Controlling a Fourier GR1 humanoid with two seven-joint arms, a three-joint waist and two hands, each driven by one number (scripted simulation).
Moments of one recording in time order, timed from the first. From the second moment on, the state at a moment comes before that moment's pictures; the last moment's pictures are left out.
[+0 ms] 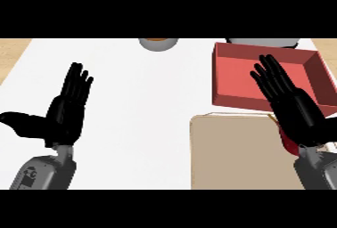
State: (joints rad) left arm -0.21 0.25 -0.16 -1.61 0.31 0.35 0.06; right arm -0.24 -0.42 0.19 -1.71 -0.47 -0.06 0.07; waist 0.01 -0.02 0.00
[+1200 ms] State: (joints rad) left arm -0.20 0.35 -0.35 -1.54 0.13 0.12 0.05; right arm 0.26 -0.98 -0.05 -1.69 0.08 -0.01 -0.38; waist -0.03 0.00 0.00
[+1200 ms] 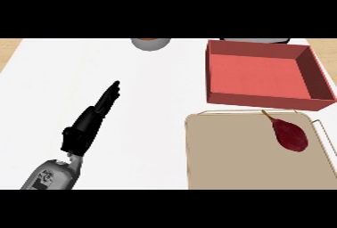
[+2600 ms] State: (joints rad) left arm -0.21 0.25 -0.24 -1.52 0.03 -0.02 0.06; right arm 0.07 -0.80 -0.02 -1.71 0.23 0.43 0.01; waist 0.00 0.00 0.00
